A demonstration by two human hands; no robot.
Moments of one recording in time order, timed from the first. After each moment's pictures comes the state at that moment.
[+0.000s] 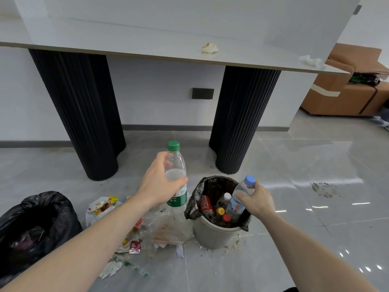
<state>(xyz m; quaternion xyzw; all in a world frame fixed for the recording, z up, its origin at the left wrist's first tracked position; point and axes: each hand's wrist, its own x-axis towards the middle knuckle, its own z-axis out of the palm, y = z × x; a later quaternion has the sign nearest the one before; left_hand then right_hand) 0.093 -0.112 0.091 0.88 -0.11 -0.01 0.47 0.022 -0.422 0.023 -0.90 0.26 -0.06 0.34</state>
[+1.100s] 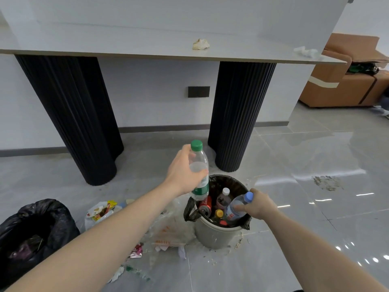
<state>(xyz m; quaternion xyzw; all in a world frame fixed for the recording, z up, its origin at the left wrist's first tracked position) 0.117 -0.184 0.091 0.86 -0.19 -0.02 0.47 0.029 -0.446 -0.001 -0.92 0.29 0.12 0.23</state>
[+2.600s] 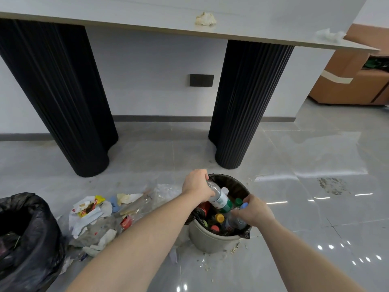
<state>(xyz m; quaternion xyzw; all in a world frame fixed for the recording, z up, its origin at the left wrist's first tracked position) 0.158 -0.271 -0.015 0.95 -0.12 -0.11 0.28 0.058 -0.451 -0.041 -0.91 0.33 0.13 0.23</state>
